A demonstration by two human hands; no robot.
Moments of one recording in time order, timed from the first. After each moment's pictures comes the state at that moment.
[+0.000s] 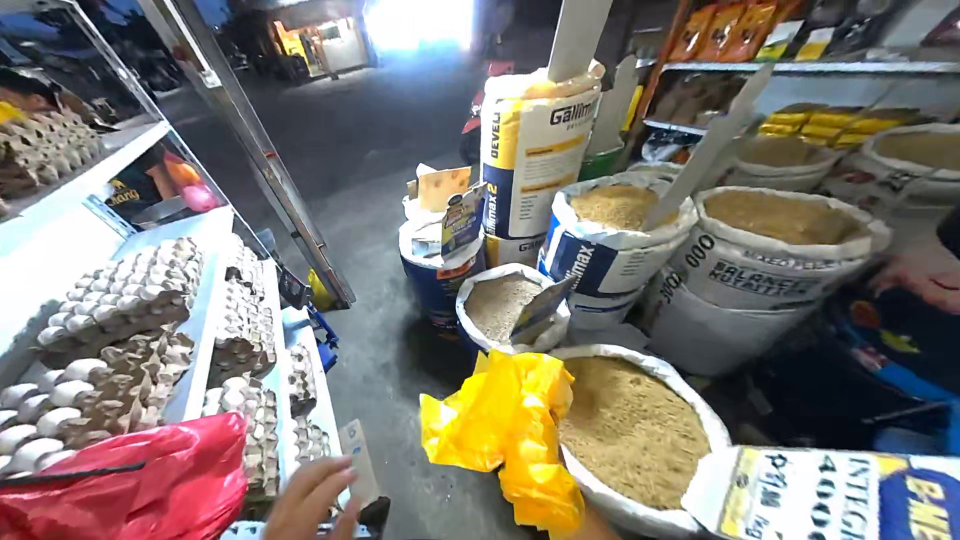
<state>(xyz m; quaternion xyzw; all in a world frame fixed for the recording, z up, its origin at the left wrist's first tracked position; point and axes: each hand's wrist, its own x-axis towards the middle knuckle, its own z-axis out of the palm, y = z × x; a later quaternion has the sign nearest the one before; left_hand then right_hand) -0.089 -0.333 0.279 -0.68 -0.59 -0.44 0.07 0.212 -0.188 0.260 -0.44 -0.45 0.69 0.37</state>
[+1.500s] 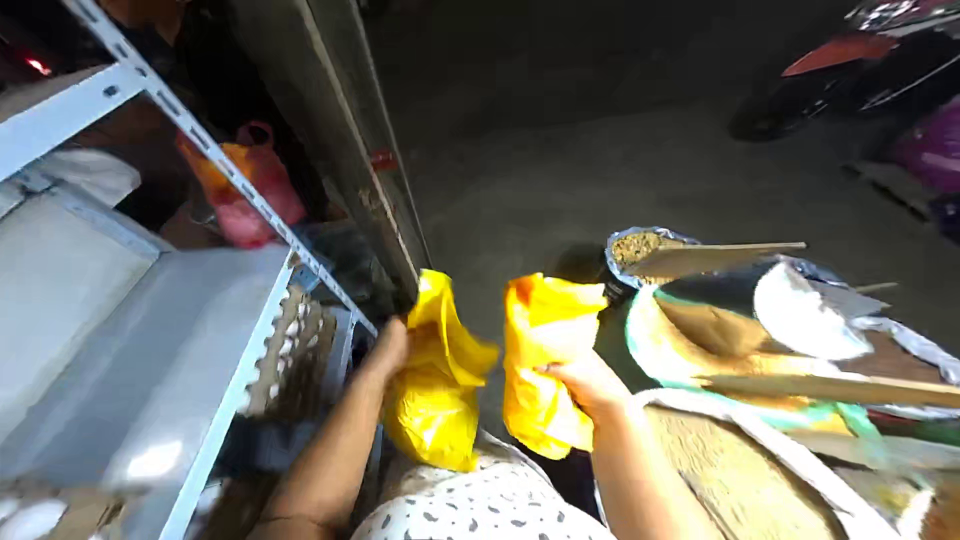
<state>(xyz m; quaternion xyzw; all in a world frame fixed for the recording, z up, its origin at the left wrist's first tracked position) -0.764 0.463 0.210 -0.28 -0.87 -0.31 -0.28 -0.542 0.643 0.164 -0.18 -0.59 0.76 0.23</state>
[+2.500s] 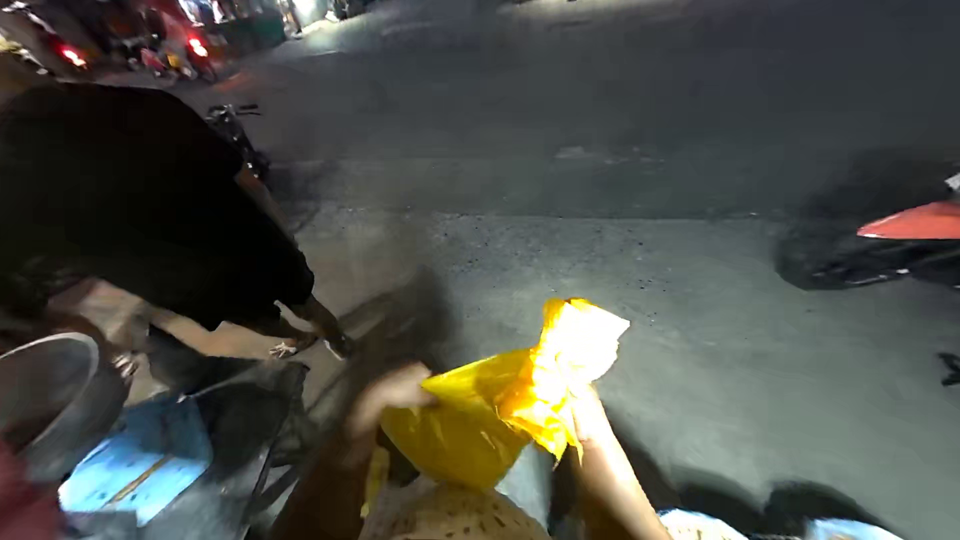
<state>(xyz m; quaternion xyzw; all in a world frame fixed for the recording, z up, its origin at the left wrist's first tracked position) -1.161 1.038 0.170 -0.44 -0.79 -0.14 -0.39 -0.948 1.224 0.164 -0.28 -0.41 0.81 0.31</state>
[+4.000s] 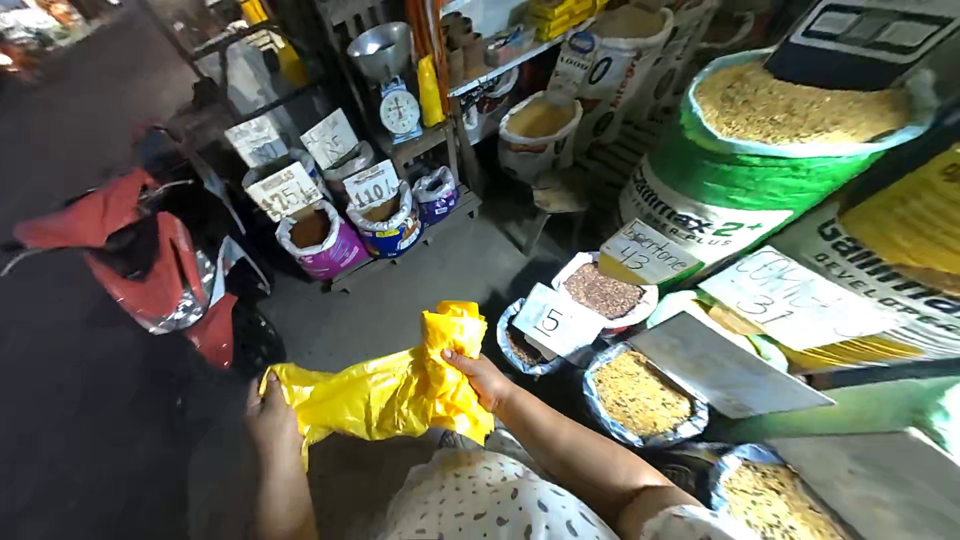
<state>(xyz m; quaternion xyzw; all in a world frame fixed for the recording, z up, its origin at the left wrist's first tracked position) -0.648 2.232 0.147 -0.70 -0.45 -0.35 -0.43 -0.509 1.981 0.069 -0.45 0.03 0.45 0.77</state>
